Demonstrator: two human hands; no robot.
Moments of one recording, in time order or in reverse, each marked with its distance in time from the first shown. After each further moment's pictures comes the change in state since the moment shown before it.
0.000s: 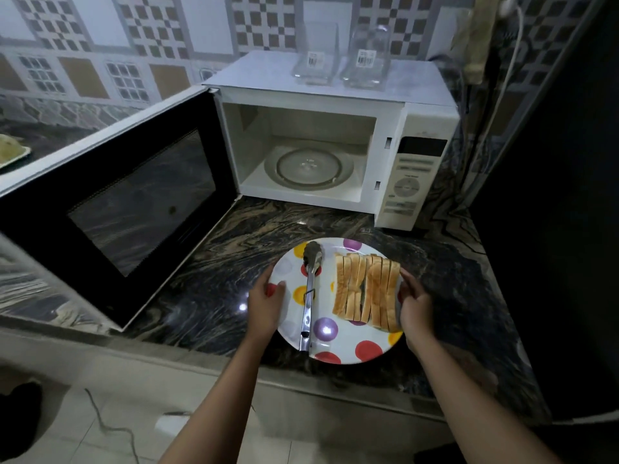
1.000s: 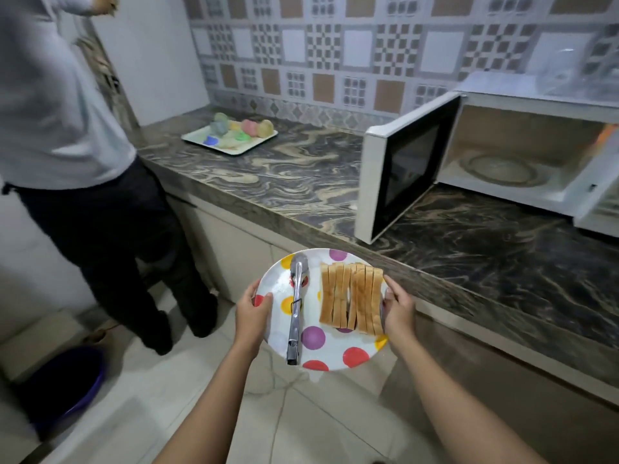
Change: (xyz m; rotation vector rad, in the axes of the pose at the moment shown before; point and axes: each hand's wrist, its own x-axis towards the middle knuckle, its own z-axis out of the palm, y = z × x) left_hand -0.229 -0.055 -0.401 -0.108 0.462 -0.096; right_hand -0.368 0.059 0.193 -0.030 -0.482 -0.124
